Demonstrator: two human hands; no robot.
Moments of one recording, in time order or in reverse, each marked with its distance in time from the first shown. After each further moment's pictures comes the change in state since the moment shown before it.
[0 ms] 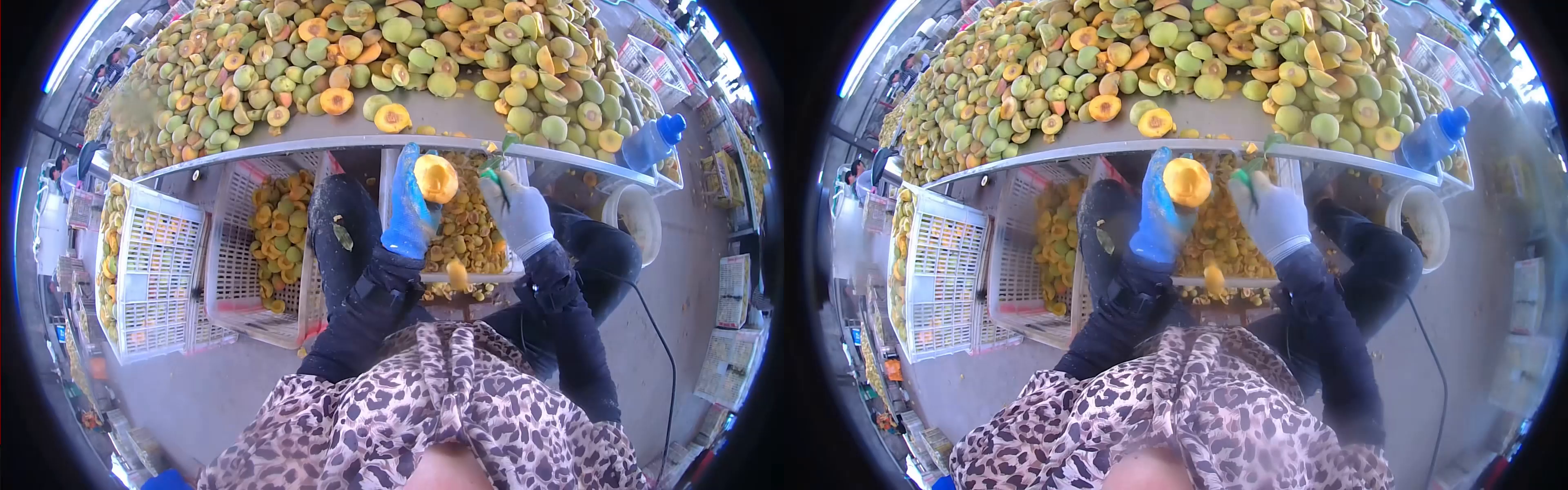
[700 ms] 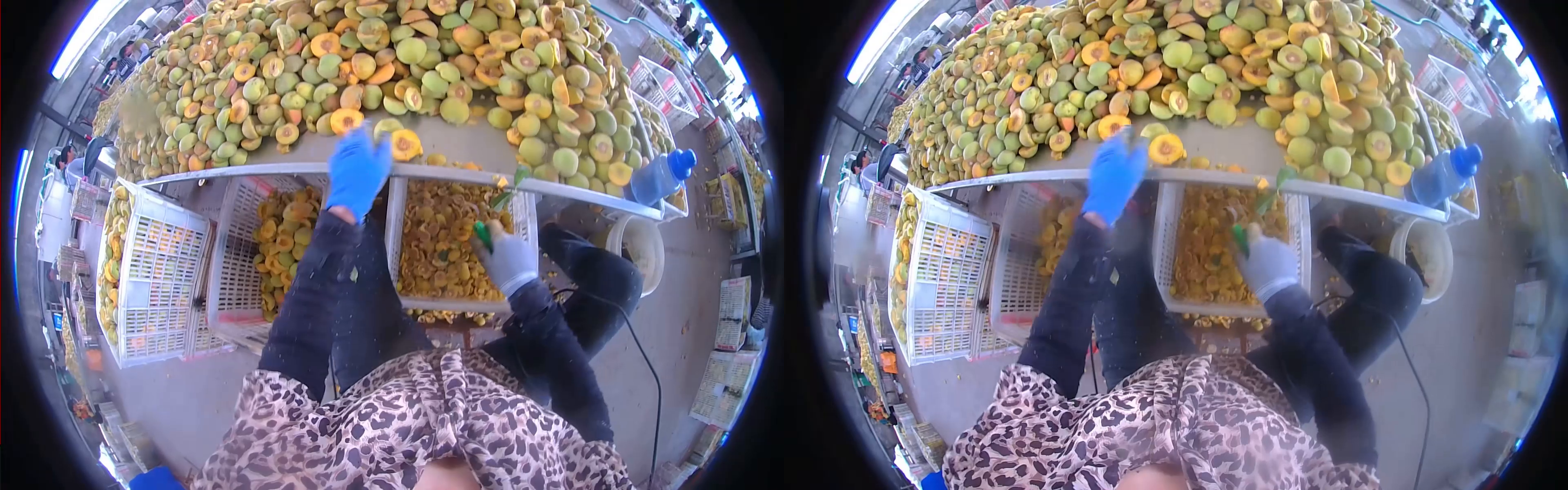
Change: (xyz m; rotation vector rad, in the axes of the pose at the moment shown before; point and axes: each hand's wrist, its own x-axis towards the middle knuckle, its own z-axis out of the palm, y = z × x) left_hand 0.112 -0.071 -0.057 0.778 -0.156 -0.016; right_hand -0.014 0.009 0.031 -0.163 -0.372 0.207
